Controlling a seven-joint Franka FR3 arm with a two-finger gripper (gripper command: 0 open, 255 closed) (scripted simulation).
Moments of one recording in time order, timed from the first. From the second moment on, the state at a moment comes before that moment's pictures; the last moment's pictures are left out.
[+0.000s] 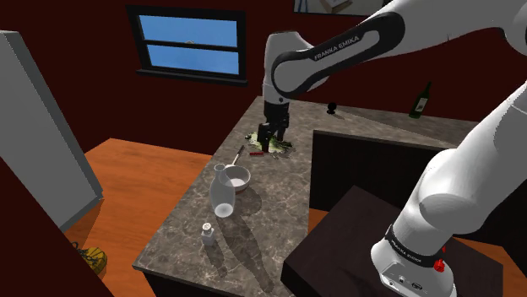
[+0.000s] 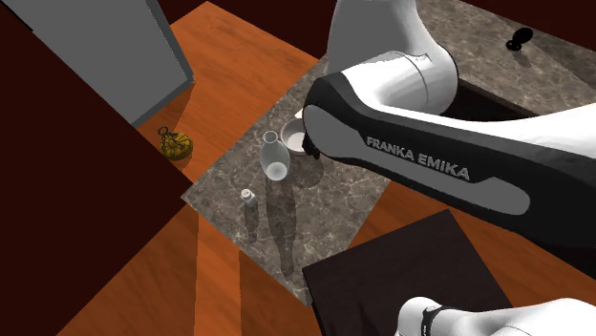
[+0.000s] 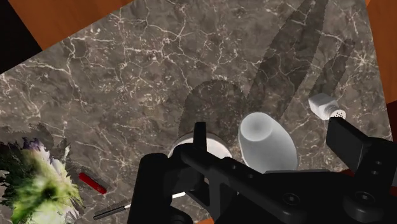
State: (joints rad) arm 0.07 -0.22 0.13 -2.34 0.06 2.12 0.00
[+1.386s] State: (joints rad) arm 0.17 0.43 0.17 -1.93 -0.12 2.42 0.20
